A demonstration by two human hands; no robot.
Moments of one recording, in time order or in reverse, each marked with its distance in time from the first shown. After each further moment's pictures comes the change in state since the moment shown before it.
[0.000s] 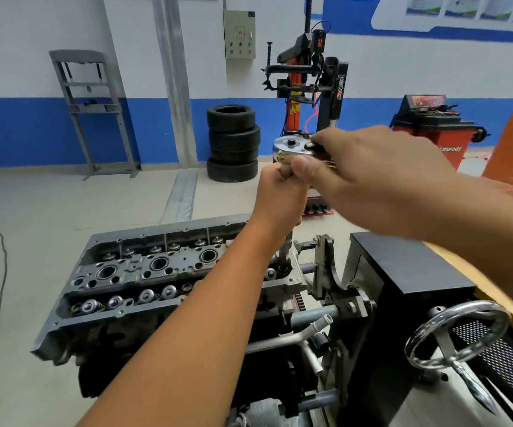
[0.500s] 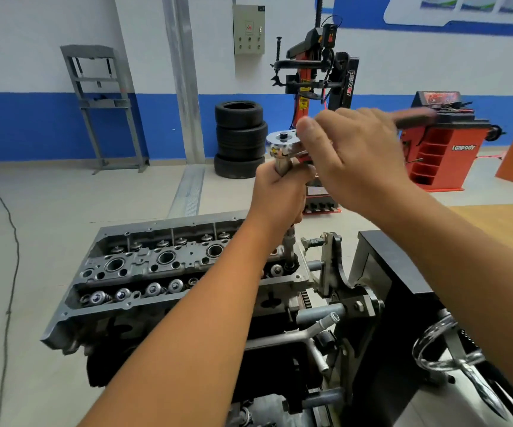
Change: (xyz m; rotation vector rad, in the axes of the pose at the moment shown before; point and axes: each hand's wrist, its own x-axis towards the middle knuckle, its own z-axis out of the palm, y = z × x) left_hand -0.002 -0.006 -0.009 -0.121 0.057 -0.004; right_hand 0.036 0.001 0.055 0.247 0.353 0.051
